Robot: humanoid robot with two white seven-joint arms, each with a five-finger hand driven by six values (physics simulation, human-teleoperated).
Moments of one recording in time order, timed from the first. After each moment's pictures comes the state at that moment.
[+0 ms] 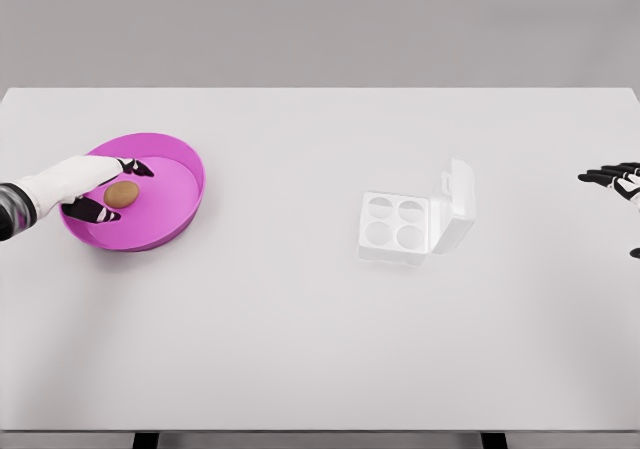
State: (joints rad) left arm -0.32 0.66 -0.22 -1.47 -0.55 -0.15 -0.61; right arm 0.10 -0.72 -0.36 -1.62 0.43 -0.61 0.61
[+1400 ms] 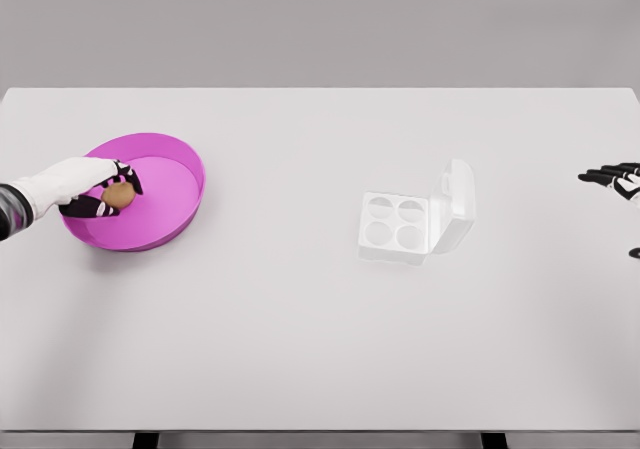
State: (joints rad) left arm -0.32 0.66 -0.22 -1.45 -0.54 -0.14 -0.61; right arm 0.09 -0.71 -0.37 -1.62 0.43 -0.61 0.61
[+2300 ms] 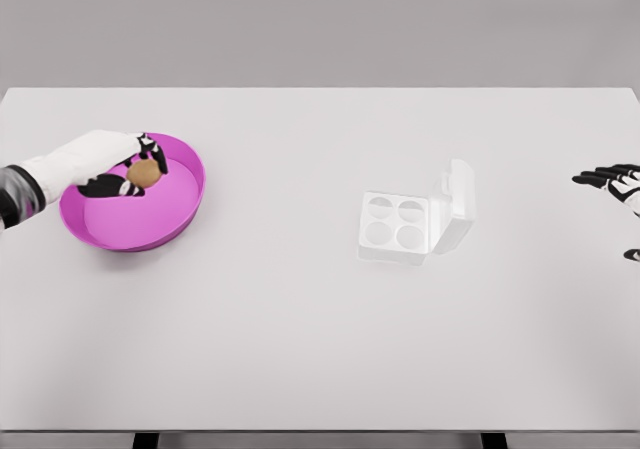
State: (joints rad) left arm -0.33 0.65 -0.21 -1.60 -0.49 -0.16 -0.61; right arm 0.10 -0.71 -0.36 -1.64 0.43 -0.61 0.61
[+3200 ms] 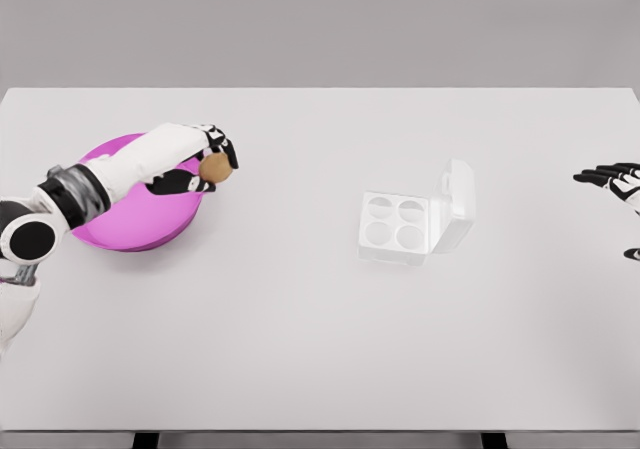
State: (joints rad) left arm -0.35 0.48 -0.24 -1.68 -0.48 -0.17 -0.61; right arm 0.10 -0.71 -0.37 -1.64 0.42 -0.61 0.61
